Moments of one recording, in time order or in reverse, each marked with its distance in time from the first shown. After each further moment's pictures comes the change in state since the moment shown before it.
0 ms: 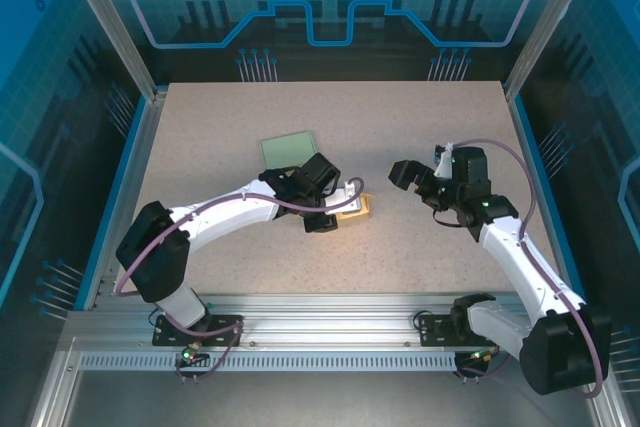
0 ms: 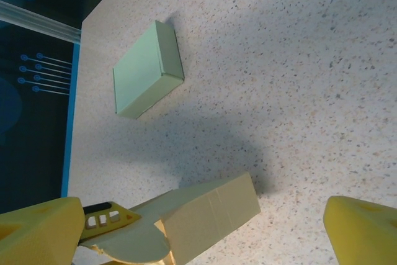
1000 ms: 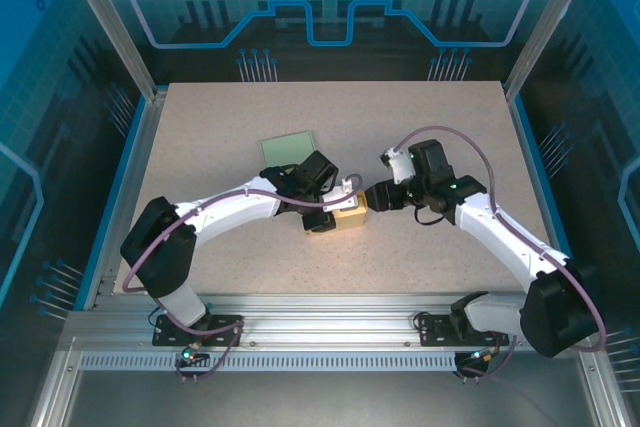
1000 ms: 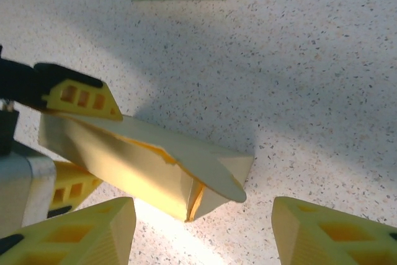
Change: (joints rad) left arm 0.035 0.032 0.000 0.009 0.001 -0.001; right arm 0.233 0.207 0.140 -0.130 0.049 -0.554
